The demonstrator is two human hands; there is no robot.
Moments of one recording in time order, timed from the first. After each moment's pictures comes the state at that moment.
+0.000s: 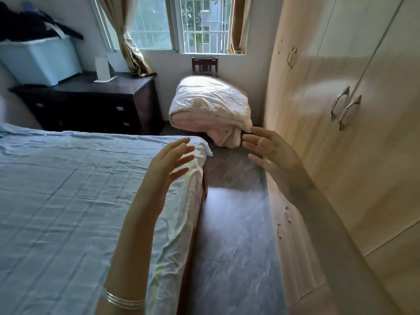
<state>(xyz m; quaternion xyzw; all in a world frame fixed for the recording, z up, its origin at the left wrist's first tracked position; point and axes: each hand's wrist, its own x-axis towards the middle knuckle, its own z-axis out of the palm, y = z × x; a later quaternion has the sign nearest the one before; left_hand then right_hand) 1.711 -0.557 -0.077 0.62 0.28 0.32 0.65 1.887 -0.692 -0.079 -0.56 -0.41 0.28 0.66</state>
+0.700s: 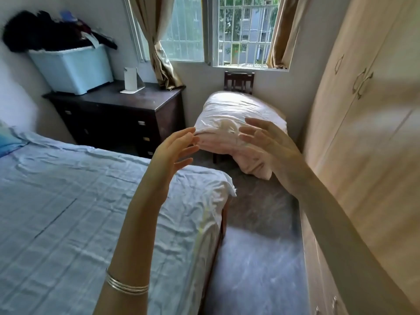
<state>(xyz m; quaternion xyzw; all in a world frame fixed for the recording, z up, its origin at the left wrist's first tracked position) 1.911 -0.272 -0.060 0.63 0.32 0.39 0.59 2.098 -0.372 -0.062 -0.50 -0.49 0.33 0.63</state>
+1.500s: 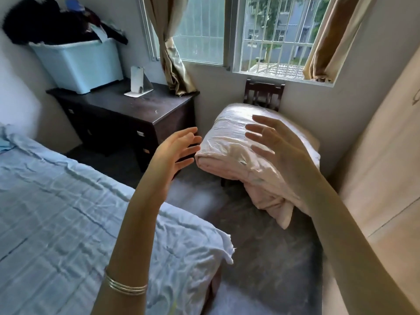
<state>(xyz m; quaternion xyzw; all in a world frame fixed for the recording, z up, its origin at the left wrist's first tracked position) 2.189 0.027 -0.063 0.58 0.38 0.42 0.58 2.391 -0.045 -0.064 -0.48 -0.52 0.38 0.60</state>
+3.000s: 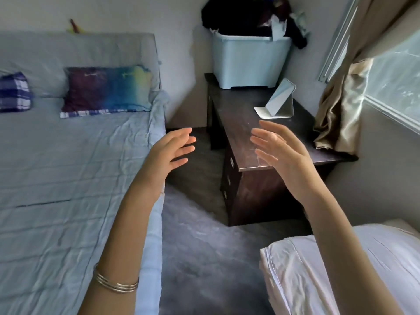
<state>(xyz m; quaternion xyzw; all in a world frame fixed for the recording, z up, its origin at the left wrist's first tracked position) 2.239 0.553 -0.083 0.34 0.60 0.64 0.34 2.442 0.673 -0.074 -0.23 -0.67 0.60 0.36</state>
